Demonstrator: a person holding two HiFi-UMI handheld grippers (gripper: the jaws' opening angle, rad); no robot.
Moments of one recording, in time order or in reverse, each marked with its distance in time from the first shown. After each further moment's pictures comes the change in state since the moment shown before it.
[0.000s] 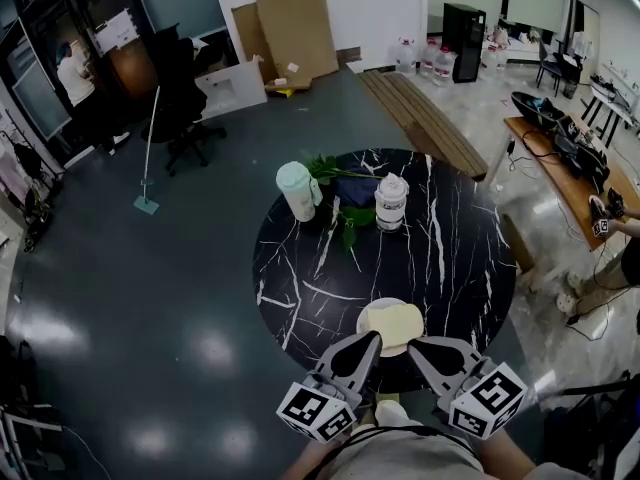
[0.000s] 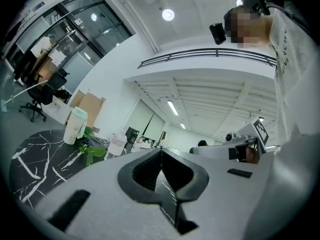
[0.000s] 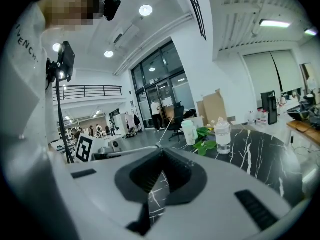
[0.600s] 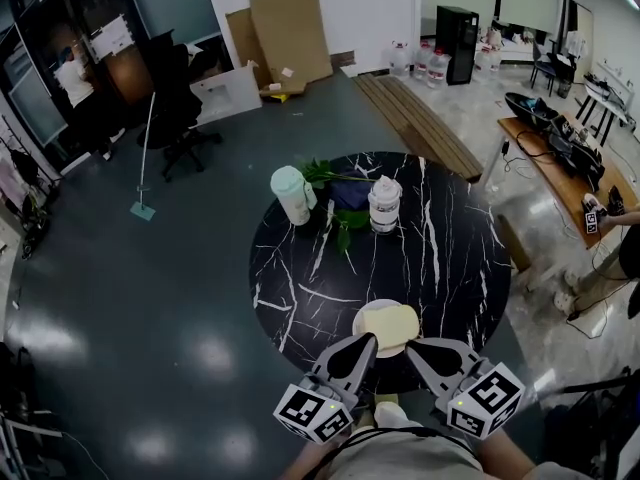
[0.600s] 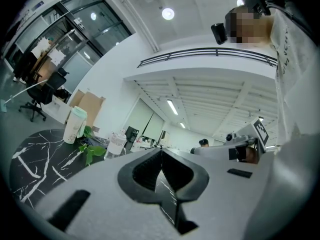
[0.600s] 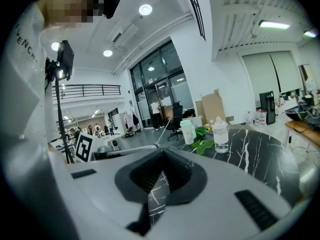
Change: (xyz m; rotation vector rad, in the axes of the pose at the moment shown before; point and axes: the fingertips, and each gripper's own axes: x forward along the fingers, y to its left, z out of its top) left arm 0.000 -0.003 -0.005 -0.001 0.007 -0.013; right arm -0.007 -0.002 -0.003 0.000 0.005 -0.018
